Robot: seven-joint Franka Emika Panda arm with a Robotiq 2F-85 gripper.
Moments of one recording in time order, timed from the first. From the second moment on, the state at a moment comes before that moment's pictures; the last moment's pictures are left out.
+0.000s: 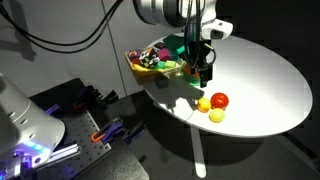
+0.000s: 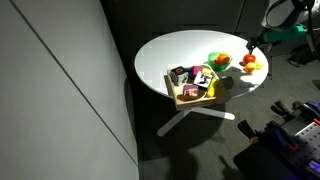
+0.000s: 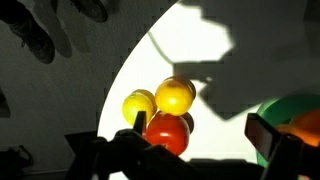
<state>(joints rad) -0.07 0.31 -0.26 -2.30 -0.21 2.70 0.39</state>
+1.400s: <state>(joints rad) -0.07 0.57 -0.27 -2.23 -0.03 2.88 0.39</state>
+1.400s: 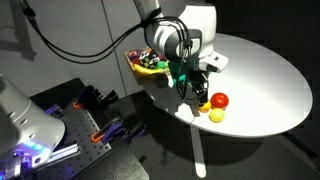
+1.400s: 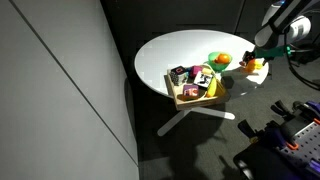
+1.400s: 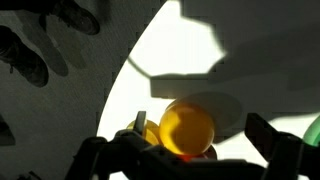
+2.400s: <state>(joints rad) -0.07 0.73 -0.28 -2.10 0.06 2.97 0.39</state>
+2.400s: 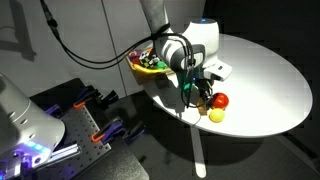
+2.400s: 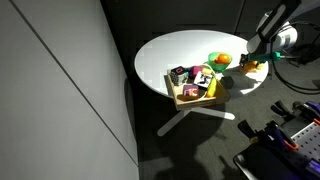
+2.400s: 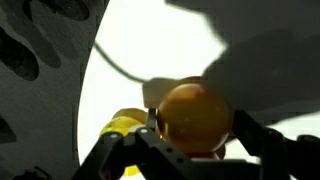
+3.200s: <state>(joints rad) -0.13 0.66 -0.24 -2.08 0.06 2.86 0.30</state>
